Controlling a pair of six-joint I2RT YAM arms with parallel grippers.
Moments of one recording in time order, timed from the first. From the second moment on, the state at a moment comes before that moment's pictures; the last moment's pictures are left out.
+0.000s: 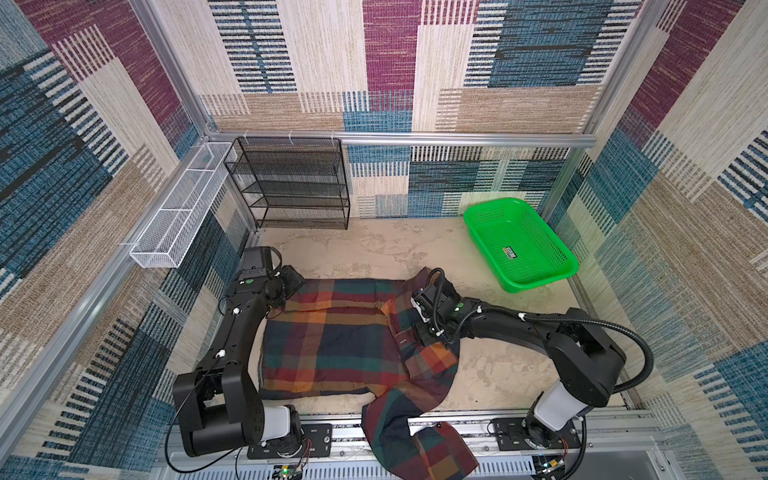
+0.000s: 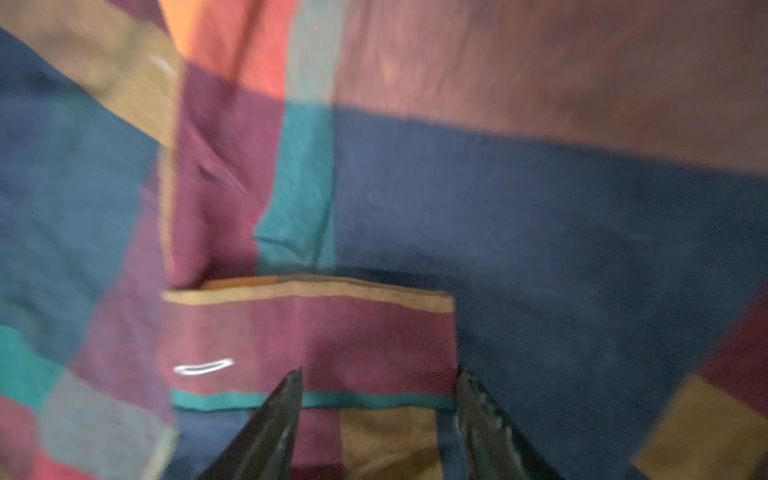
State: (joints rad) left arm 0.15 1.35 1.03 -0.57 0.21 -0.61; right arm 0.80 1.67 0.96 -0.48 0.00 0.33
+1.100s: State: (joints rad) left arm 0.13 1.54 1.08 -0.50 0.34 -0.69; right arm 0.71 1.49 0.84 -0.43 -0.07 0.42
